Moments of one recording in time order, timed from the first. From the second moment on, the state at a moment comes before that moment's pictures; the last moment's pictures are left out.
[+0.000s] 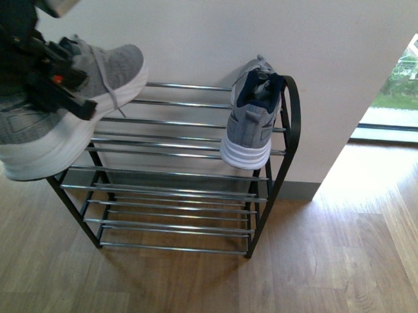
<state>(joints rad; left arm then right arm) -0.19 1.81 0.82 0.40 0.17 0.41 0.00 0.01 0.02 0.00 0.00 0.00</state>
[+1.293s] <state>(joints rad) -0.42 2.39 1.40 0.42 0.06 0.26 0.00 0.01 0.02 0.00 0.00 0.00</state>
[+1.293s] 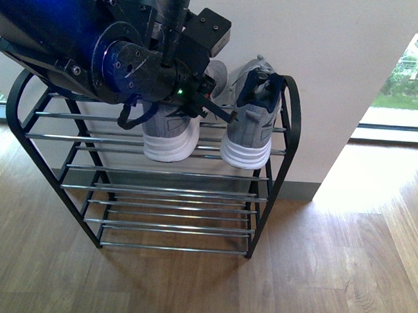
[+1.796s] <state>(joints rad) -0.43 2.32 1.34 0.43 0.03 0.20 0.00 0.01 0.02 0.00 0.00 0.00</state>
